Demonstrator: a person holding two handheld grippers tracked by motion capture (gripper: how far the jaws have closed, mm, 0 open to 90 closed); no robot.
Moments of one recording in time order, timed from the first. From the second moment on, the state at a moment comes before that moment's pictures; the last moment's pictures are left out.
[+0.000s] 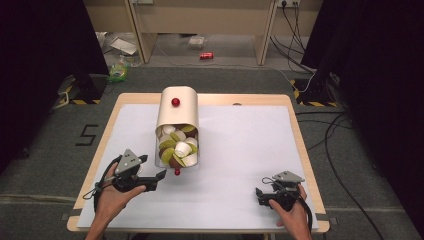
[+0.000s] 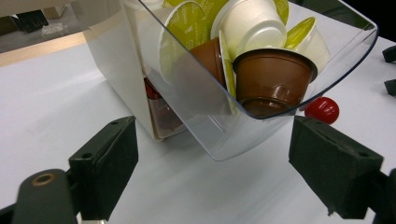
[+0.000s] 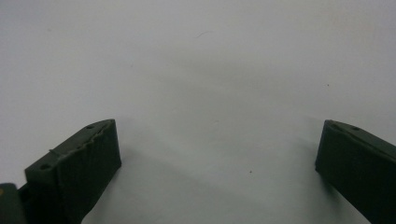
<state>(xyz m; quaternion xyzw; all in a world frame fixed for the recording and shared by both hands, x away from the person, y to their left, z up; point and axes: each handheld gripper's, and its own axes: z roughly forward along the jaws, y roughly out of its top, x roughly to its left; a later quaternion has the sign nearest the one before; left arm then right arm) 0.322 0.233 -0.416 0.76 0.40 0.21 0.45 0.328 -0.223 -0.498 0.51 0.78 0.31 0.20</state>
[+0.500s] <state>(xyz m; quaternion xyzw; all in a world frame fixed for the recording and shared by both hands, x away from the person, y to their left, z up) 0.321 0.229 -0.414 0.76 0.40 0.23 0.45 0.328 -0.223 -0.498 0.51 0.78 0.31 0.20</state>
